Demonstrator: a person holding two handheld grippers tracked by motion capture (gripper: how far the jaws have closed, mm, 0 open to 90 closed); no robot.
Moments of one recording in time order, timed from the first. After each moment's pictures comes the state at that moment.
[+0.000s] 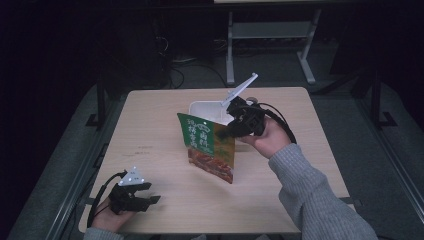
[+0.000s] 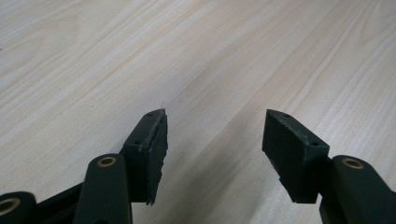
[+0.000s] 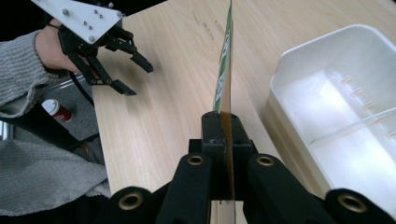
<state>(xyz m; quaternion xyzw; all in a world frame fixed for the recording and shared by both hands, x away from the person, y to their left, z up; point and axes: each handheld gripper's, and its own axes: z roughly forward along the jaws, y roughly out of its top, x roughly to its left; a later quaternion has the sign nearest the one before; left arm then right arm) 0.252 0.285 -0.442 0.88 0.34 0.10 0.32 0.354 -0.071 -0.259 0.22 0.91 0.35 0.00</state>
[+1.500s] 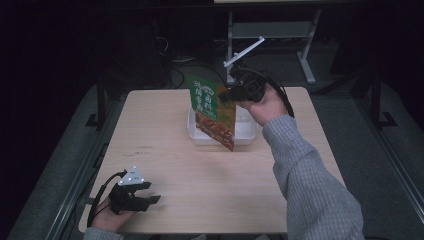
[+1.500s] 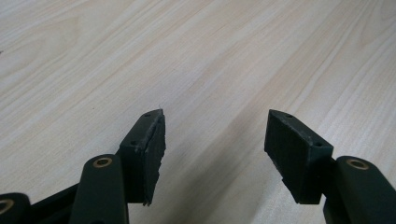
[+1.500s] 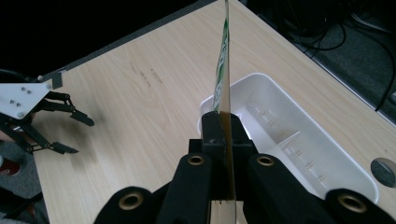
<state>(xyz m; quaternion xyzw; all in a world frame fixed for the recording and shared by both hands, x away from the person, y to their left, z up) 0.253 0.286 -0.441 0.88 0.34 0.10 0.32 0.407 -0.076 -0.215 0.29 0.88 0.38 0.08</state>
